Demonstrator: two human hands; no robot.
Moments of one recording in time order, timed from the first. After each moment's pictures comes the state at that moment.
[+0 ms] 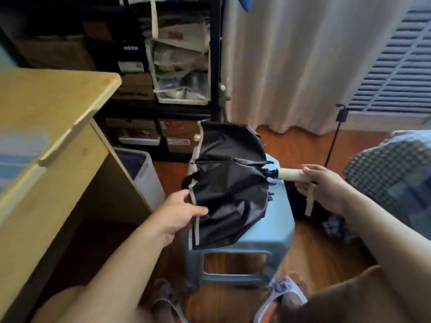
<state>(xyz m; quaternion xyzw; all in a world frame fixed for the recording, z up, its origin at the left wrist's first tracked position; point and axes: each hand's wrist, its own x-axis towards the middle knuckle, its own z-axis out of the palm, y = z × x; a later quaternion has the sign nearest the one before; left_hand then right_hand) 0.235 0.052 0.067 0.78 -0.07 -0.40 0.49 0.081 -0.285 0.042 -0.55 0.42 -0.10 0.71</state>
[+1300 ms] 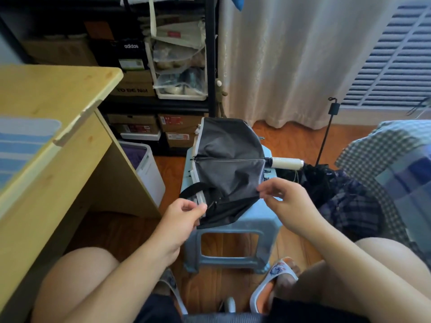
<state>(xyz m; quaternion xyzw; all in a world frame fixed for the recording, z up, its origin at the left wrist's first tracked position) 0.159 0.071 0.062 0.77 -0.04 -0.29 0.56 0.033 -0.154 0.072 -0.85 0.24 -0.13 0.44</state>
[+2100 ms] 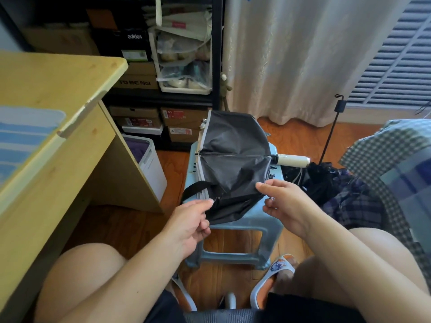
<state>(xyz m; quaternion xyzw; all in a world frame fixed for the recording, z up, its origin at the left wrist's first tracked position) 0.154 0.060 0.062 0.63 0.13 -0.39 0.65 0.056 -0.135 0.083 -0.55 0.39 -0.04 0.74</state>
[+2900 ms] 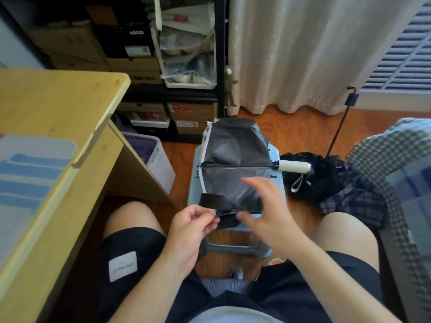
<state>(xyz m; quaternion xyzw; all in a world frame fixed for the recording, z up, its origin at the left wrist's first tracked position) 0.136 0.061 0.117 0.66 0.09 -0.33 0.67 0.055 -0.114 0.110 -0.88 0.20 -0.08 0.43</state>
